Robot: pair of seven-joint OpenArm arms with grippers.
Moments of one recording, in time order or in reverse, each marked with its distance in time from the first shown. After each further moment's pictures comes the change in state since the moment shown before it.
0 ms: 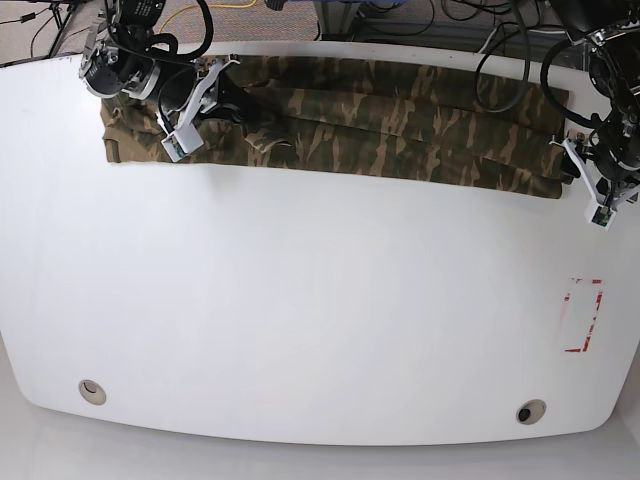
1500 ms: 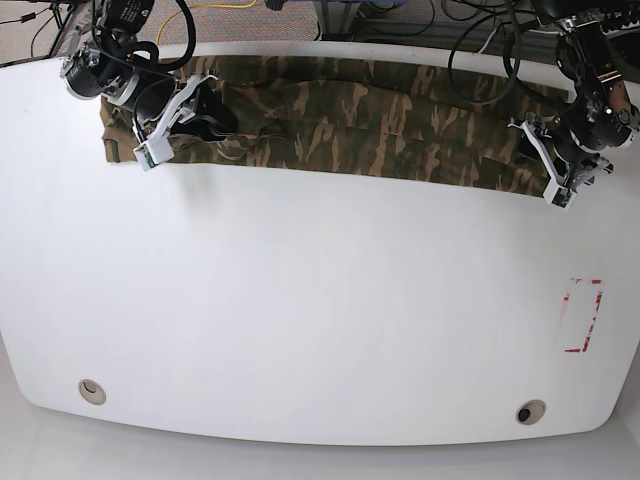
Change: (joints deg) left arm 3.8 7.0 4.2 -1.6 0.7 0.1 -5.0; right arm 2.1 -0.2 7.0 -0.5 1.2 0.0 0.1
